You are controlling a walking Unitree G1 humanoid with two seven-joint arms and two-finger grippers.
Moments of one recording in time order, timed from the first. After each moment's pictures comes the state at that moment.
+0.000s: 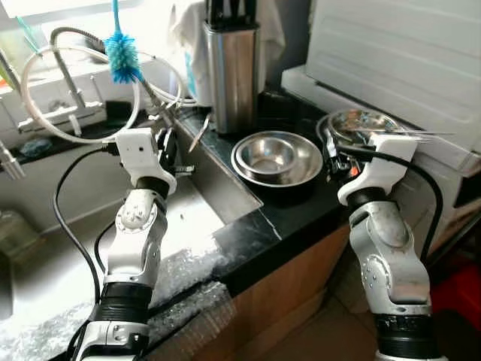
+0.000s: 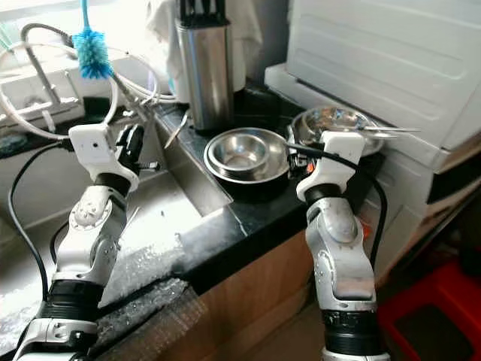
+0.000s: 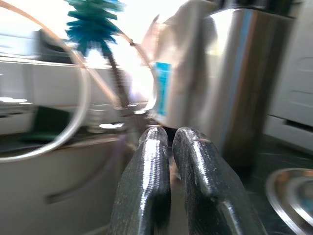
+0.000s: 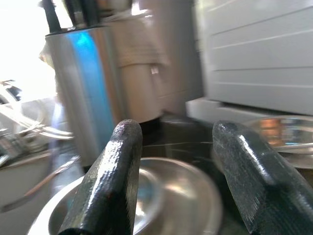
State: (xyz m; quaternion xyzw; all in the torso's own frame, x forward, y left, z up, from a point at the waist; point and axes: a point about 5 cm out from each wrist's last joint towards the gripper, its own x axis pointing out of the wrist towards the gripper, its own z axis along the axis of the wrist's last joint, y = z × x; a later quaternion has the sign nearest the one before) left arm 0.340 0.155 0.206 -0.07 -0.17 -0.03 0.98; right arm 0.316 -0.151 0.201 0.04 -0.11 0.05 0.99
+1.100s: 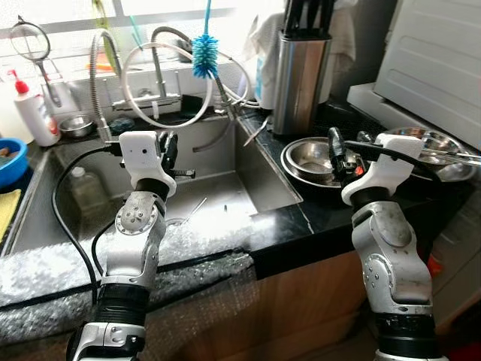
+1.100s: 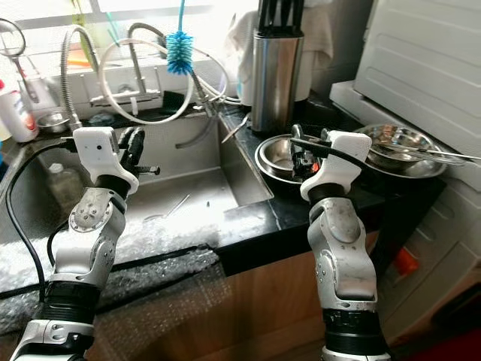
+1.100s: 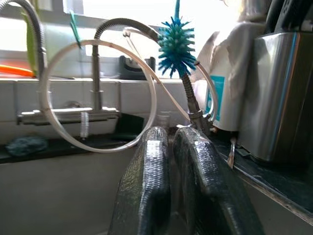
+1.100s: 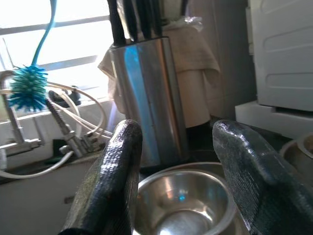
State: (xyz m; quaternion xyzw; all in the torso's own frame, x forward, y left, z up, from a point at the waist) left arm 0.339 0.150 0.203 -0.04 -0.16 -0.04 0.99; right arm 0.317 -0.160 0.202 0.06 -0.11 0.02 0.99
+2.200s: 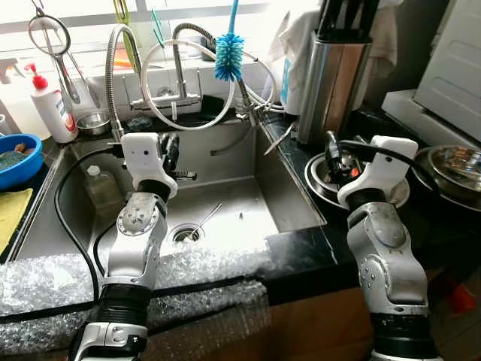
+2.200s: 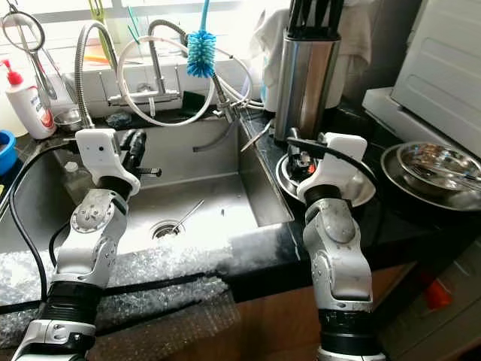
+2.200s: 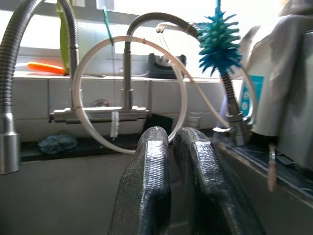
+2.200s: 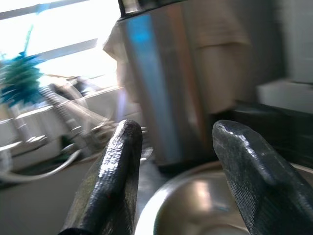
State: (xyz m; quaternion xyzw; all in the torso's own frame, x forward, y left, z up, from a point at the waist) left arm 0.340 0.149 0.200 -0.04 -0.15 -0.04 0.99; right arm 0.319 -0.169 0.198 0.10 -0.08 -0.04 0.99
